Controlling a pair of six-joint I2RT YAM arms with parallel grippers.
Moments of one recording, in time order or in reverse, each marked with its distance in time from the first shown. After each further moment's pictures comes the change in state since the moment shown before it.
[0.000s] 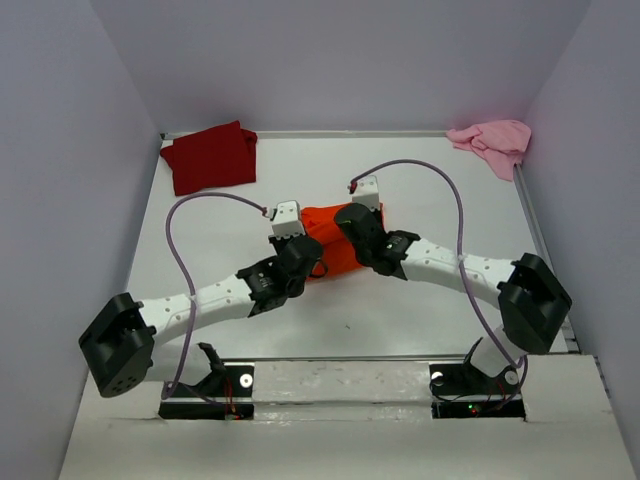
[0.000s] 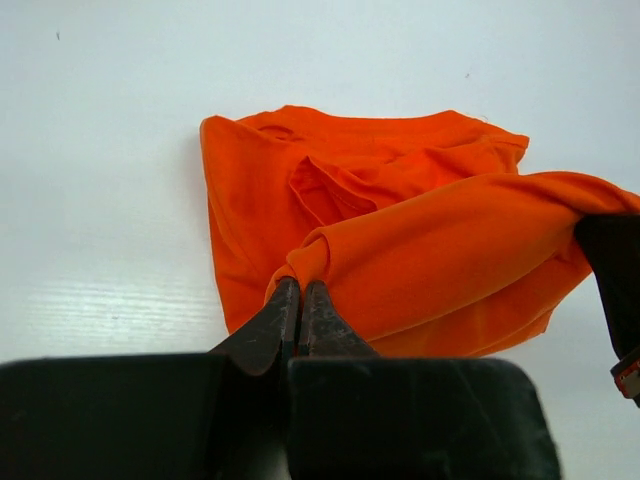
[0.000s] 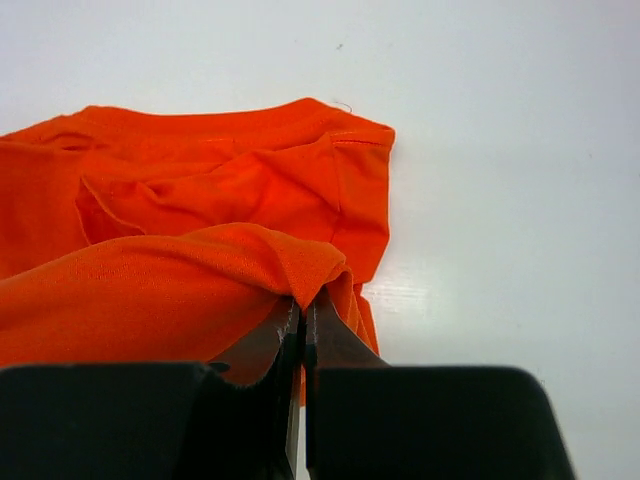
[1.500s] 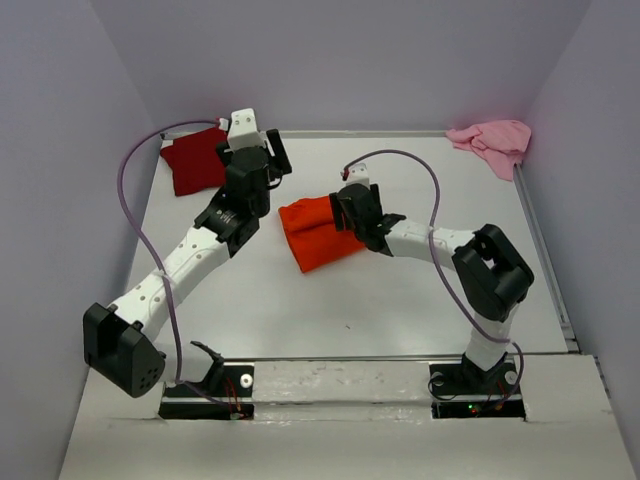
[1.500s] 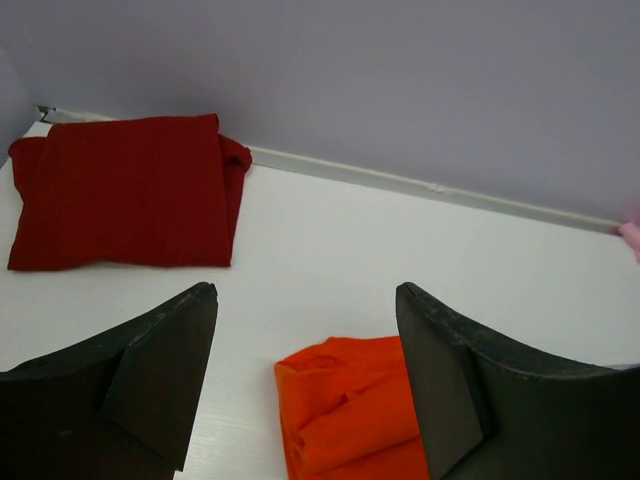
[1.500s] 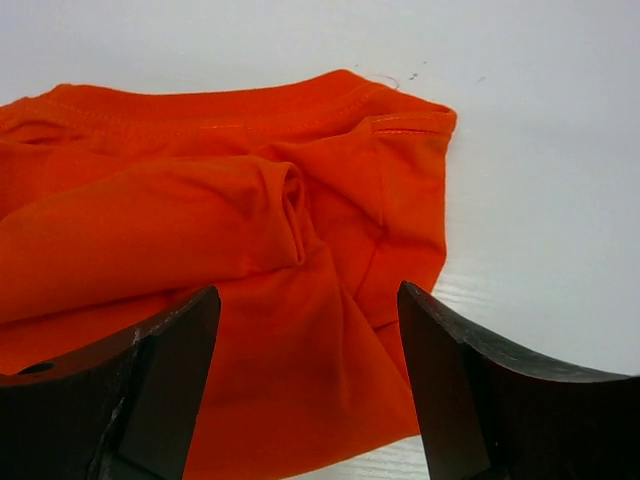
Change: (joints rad) left arm 0.414 0.064 0.484 0.016 0.219 0.407; right arm -0.178 0.270 0.102 0.238 -0.270 -0.139
